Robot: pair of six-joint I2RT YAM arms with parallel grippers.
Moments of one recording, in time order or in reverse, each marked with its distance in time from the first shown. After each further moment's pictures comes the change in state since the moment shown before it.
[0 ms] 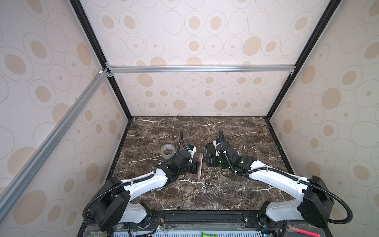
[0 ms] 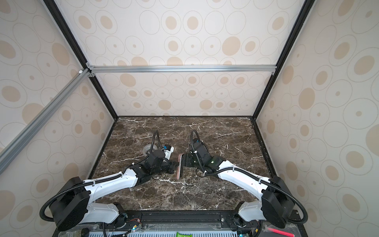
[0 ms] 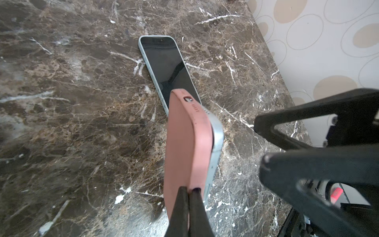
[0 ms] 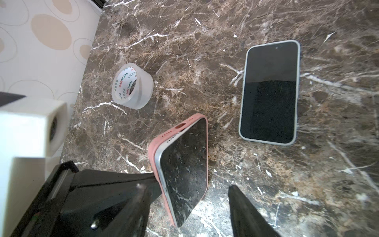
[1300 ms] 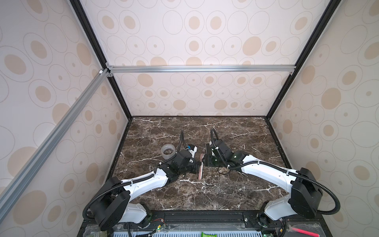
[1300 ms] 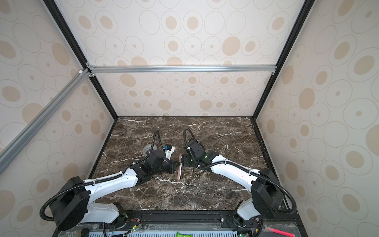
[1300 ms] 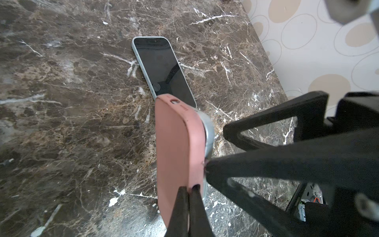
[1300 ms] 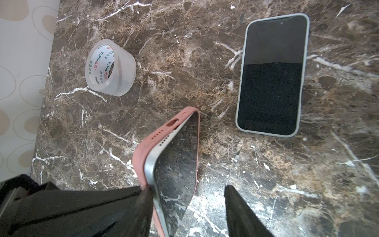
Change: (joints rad) left arm -0.010 -0.005 -0.003 0.004 0.016 0.001; right arm -0.004 0.126 0.091 -0.098 -0.018 0.008
